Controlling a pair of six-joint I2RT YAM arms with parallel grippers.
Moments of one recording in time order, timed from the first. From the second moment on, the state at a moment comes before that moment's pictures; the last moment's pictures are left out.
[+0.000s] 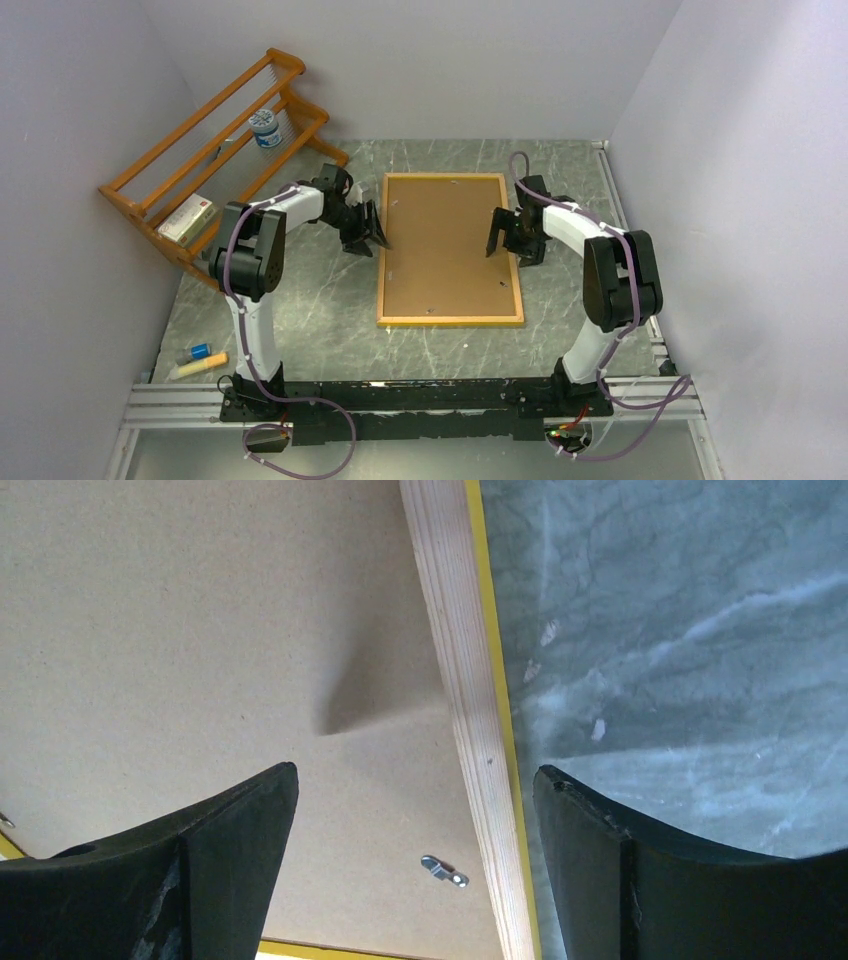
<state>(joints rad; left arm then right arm) -0.26 2.04 1.38 -0.56 0.58 -0.44 0.17 1.76 1.12 -0.59 -0.11 0.43</state>
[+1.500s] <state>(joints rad) -0.26 2.01 1.33 -0.49 0.50 -0.41 0.21 2.13 1.66 -0.63 0.10 0.25</state>
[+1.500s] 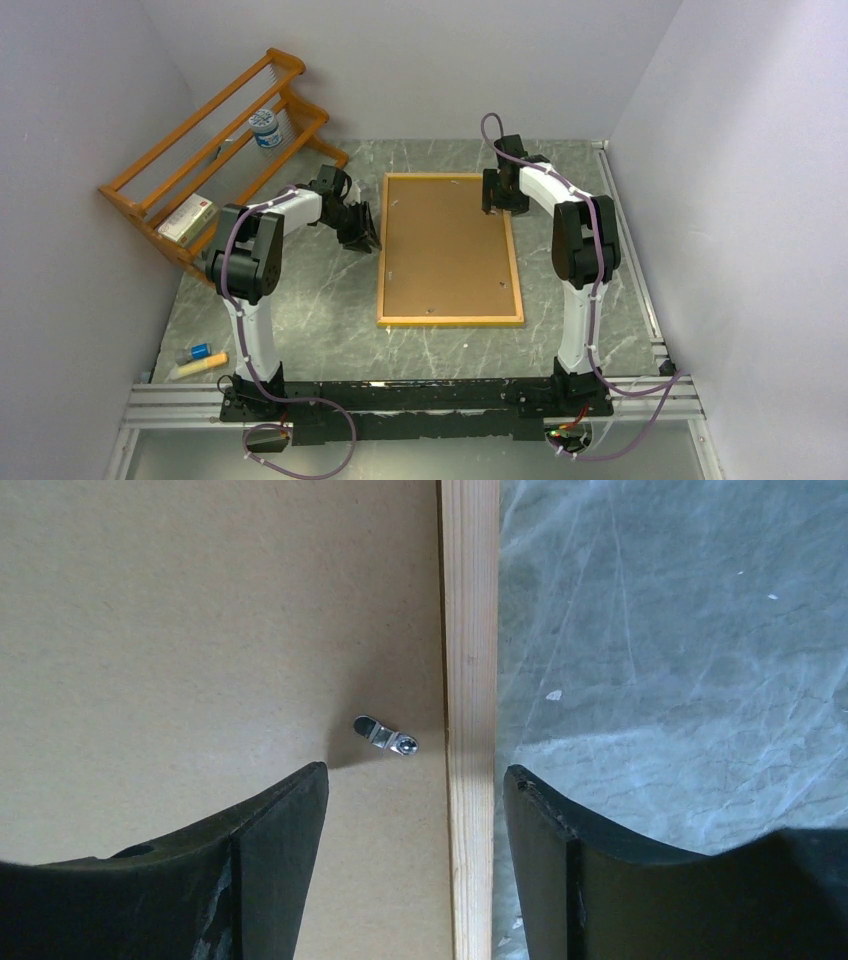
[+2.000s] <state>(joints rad) -0.26 2.03 1.35 -0.47 0.53 -0.41 0.20 2.16 1.68 -0.63 0.13 0.24</state>
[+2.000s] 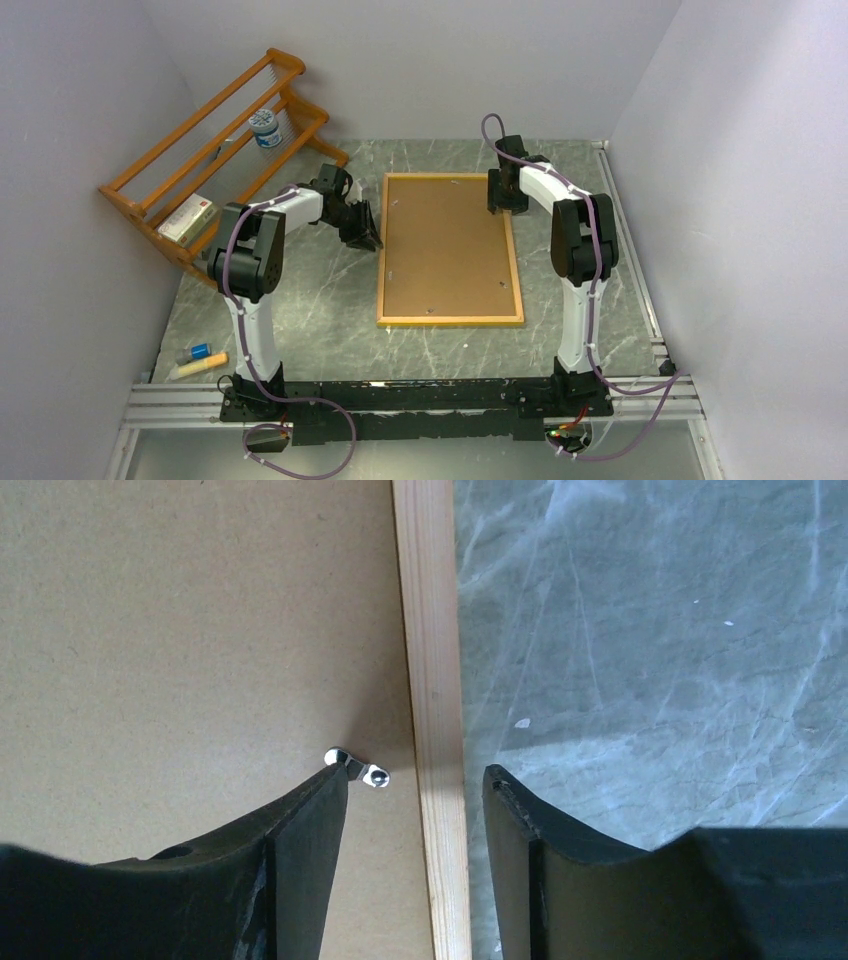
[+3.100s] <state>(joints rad) -0.26 2.05 1.36 -0.47 0.55 -0.41 0.15 2.16 1.65 -0.56 0.06 0.29</state>
